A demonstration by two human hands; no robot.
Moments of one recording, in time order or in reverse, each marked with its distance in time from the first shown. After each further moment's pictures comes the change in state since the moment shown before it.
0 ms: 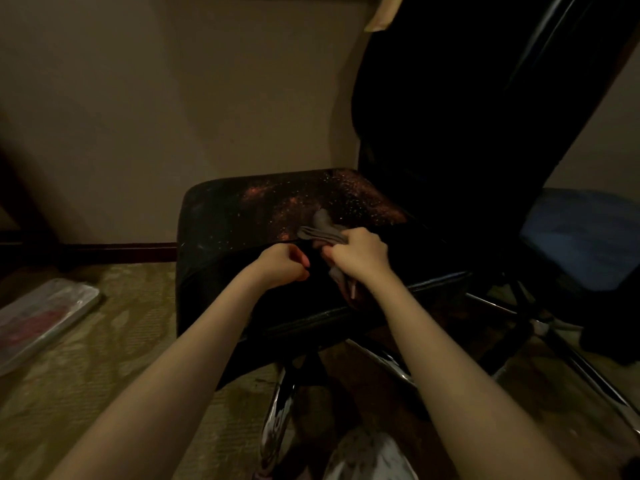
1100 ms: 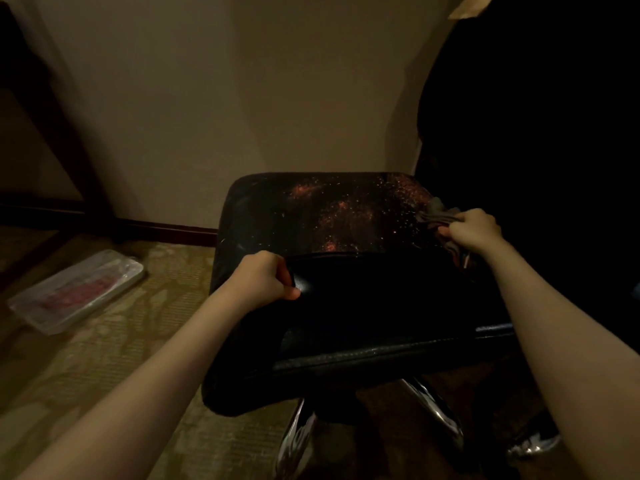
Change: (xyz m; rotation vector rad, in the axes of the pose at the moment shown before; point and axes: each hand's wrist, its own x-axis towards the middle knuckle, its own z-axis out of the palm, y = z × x) left_hand -0.018 -0.045 -0.046 0.301 0.175 -0.064; right_hand 0.130 0.050 -0.050 -0.164 0.100 0.160
